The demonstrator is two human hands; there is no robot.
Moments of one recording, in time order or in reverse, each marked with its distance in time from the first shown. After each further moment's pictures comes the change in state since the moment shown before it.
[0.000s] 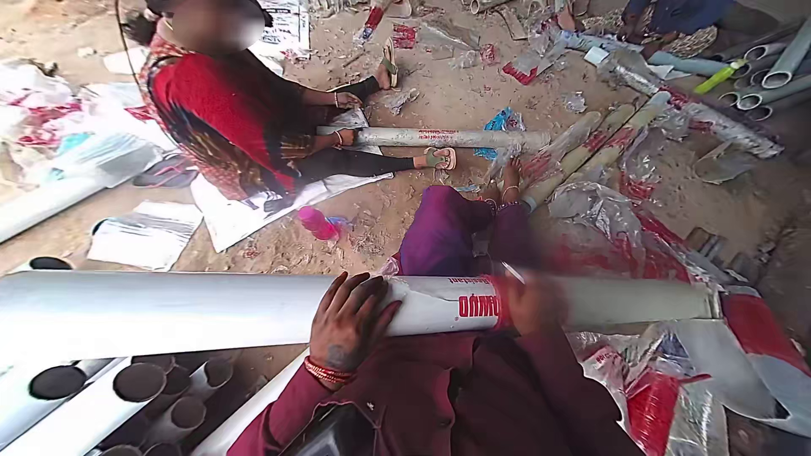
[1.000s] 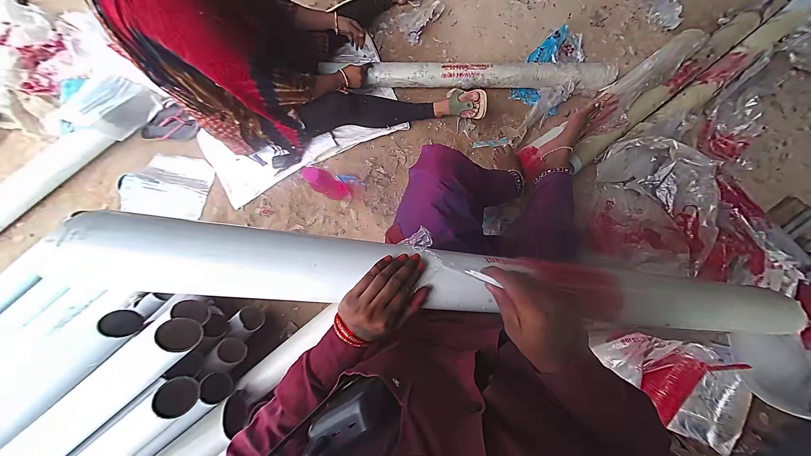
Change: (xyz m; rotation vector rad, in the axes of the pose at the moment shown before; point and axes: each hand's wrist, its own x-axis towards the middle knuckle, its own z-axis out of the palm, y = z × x) left_hand 0.005 -0.011 0.055 -0.069 0.050 0.209; right_hand 0.016 -0.046 -0.003 0.368 -0.171 -0.405
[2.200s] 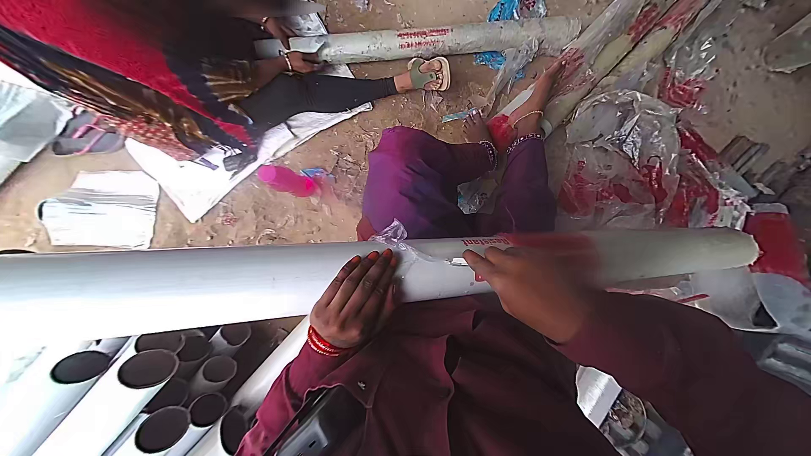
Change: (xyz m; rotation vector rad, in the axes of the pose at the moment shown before) left_hand 0.004 0.005 0.002 0.007 -0.027 -0.012; right_hand 0.045 0.001 -0.047 -0.213 -0.644 -0.166
